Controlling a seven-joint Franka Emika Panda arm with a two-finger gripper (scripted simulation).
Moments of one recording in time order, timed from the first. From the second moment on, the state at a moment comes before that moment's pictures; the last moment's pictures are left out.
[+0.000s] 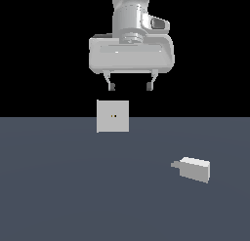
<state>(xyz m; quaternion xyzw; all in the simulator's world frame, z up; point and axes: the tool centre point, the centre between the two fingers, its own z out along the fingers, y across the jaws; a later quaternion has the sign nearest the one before) 0.009 -0.014 0.172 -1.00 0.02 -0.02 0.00</state>
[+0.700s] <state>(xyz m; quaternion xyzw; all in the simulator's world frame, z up) -0.003 -0.018 0.164 -1.00 -0.01 -0.02 0.00</state>
